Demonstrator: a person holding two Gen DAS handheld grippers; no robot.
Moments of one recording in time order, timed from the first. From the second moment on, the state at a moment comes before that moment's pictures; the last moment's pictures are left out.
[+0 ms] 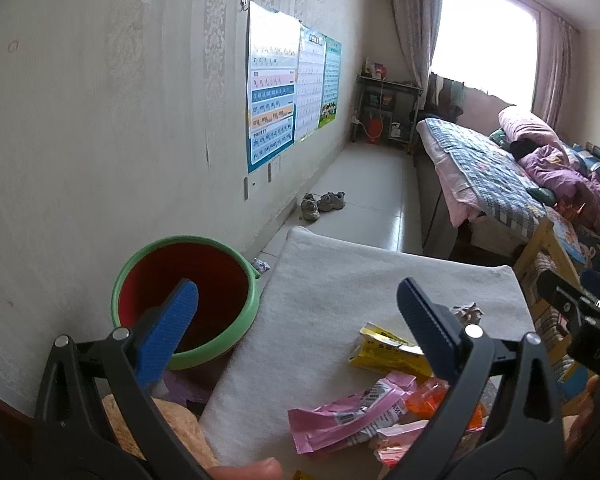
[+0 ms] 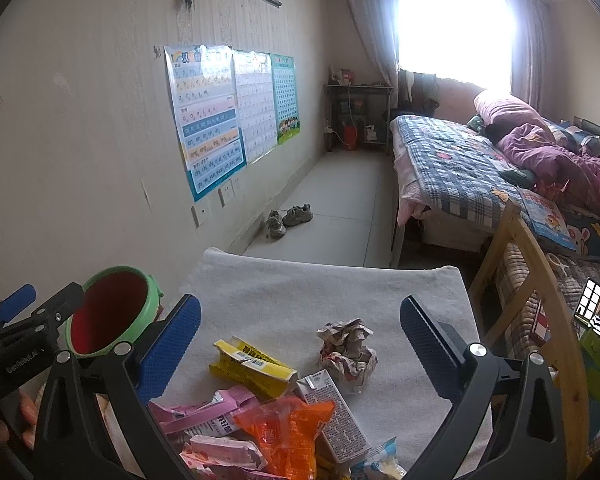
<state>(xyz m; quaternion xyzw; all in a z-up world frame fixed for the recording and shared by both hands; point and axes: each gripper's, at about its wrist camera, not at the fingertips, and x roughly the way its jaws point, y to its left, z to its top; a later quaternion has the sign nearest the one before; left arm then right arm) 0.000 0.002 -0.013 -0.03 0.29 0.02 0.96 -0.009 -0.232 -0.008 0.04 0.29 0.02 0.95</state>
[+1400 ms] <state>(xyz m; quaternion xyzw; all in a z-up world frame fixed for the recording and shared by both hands) 0.004 0.007 -0.037 0.02 0.35 -0.10 0.93 -0.005 -0.243 -0.026 0.06 0.36 0.07 0.93</state>
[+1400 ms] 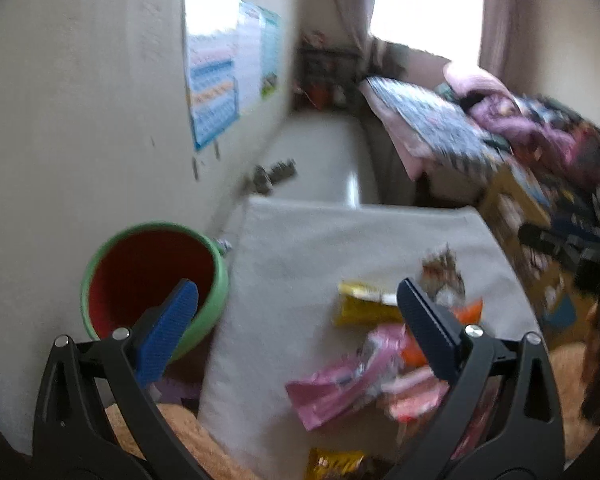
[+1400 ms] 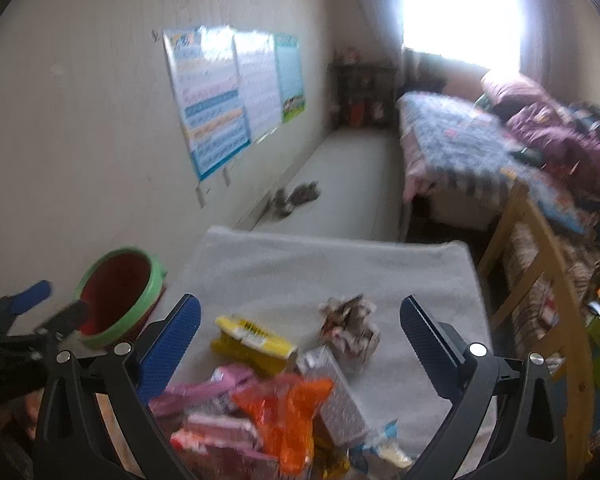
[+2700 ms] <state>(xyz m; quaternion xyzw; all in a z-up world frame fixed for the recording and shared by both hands) -0.008 -0.040 -0.142 -0.11 0.58 -0.30 0.75 -0.034 -0.291 -0.079 0.22 0.44 0.16 0.85</state>
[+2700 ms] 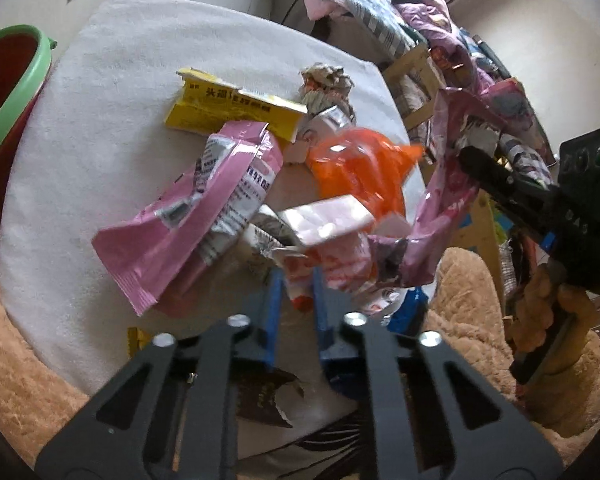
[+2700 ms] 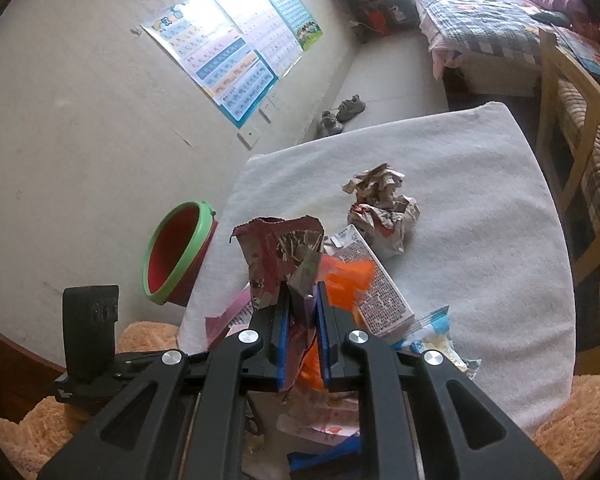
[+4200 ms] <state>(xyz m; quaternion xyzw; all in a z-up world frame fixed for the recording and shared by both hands) 0.030 0.178 -0.050 -0.19 0.37 -0.01 0.91 0.081 -0.118 -0.018 0.15 0.39 0.30 0.86</state>
